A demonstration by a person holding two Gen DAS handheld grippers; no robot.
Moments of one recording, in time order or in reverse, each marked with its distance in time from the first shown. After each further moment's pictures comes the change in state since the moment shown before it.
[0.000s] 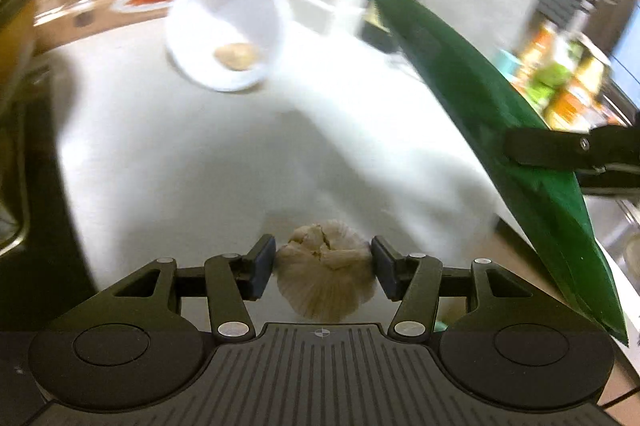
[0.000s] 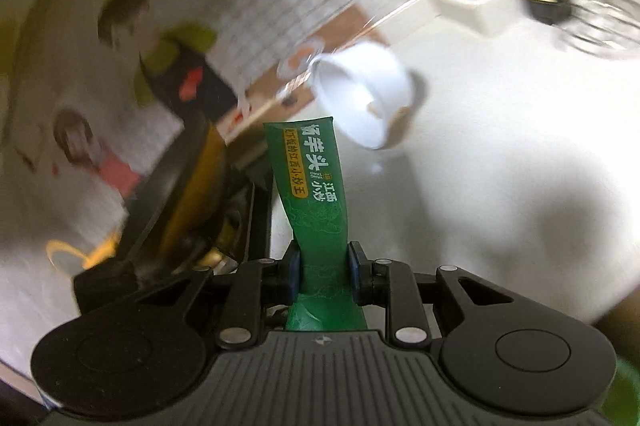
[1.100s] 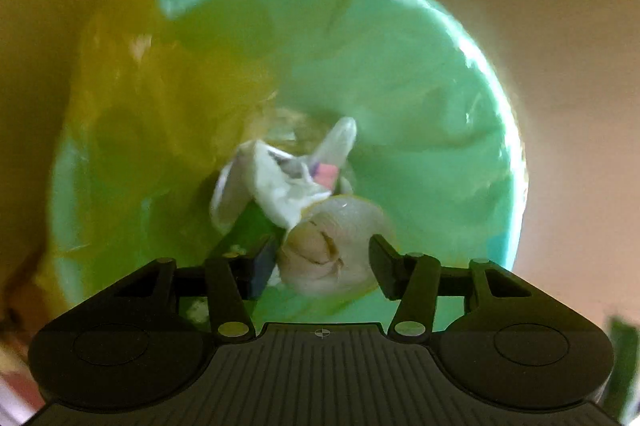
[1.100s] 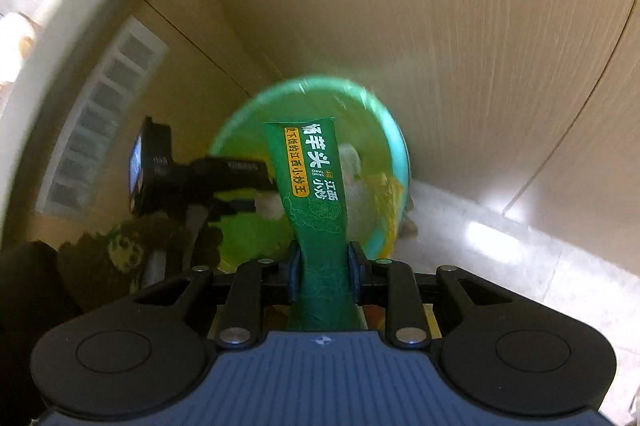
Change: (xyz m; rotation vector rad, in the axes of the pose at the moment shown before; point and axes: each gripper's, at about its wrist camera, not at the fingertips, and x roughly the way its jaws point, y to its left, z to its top) left arm 0.365 -0.092 -0.279 -0.206 0.693 -0.169; right arm -0.100 -0.206 -0.324 0.504 0.028 -0.658
